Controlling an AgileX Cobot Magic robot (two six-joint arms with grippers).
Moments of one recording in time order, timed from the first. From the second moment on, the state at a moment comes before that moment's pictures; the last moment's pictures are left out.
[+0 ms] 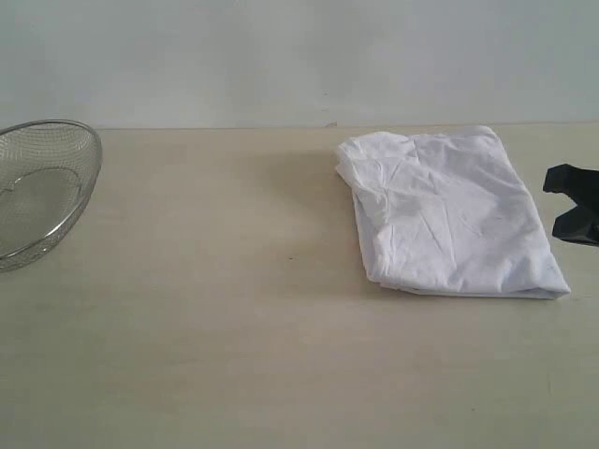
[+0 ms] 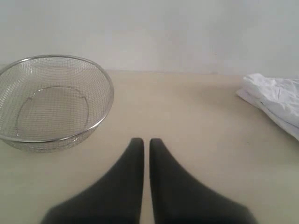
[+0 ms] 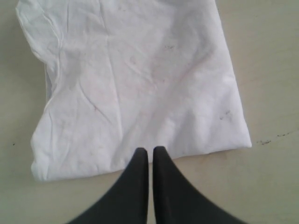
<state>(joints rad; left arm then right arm) -0.11 0.01 0.00 -0.13 0.27 0.00 -0.28 1.38 -0.64 1.03 0.41 -0.72</state>
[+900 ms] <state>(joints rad) -0.11 0.00 0.00 -0.13 0.27 -0.01 -0.26 1.12 -0.64 1.03 0.37 -0.72</state>
